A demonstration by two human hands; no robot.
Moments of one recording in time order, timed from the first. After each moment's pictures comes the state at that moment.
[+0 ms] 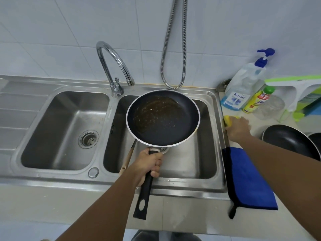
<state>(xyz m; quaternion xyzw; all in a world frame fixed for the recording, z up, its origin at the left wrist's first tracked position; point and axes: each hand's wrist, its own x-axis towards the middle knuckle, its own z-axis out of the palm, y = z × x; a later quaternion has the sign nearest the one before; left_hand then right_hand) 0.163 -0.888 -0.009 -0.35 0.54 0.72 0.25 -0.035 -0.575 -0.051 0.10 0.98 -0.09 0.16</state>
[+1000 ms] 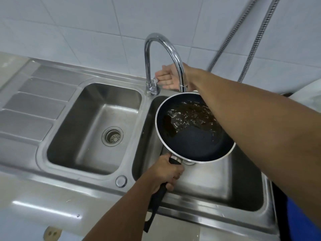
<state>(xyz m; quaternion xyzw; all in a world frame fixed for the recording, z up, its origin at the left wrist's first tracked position) 0.147 -0.973 -0.030 -0.30 0.57 0.70 0.30 -0.148 -0.983 0.033 -0.08 0.70 -0.54 0.46</state>
